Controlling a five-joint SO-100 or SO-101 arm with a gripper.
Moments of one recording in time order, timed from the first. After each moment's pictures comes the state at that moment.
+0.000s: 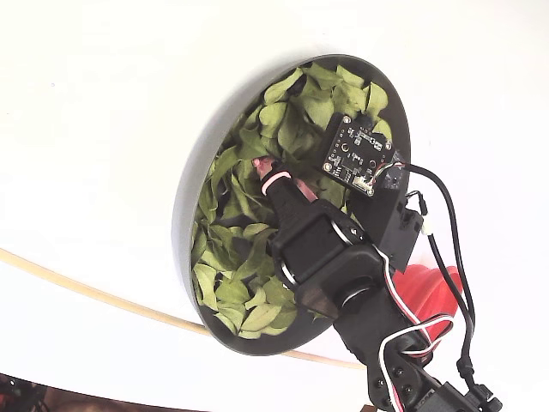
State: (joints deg) arm 5.5 74.4 123.6 -20.6 -96.4
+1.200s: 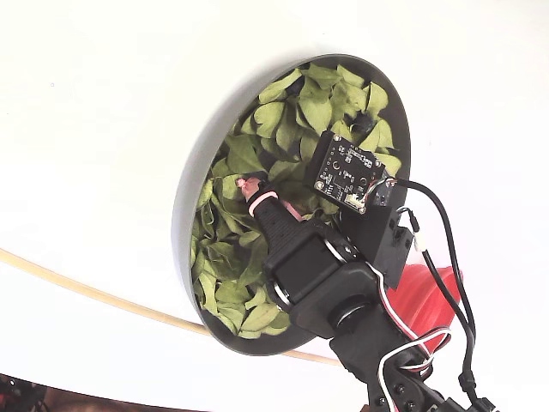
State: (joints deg) arm 4.7 78.0 127.1 -17.7 -93.2
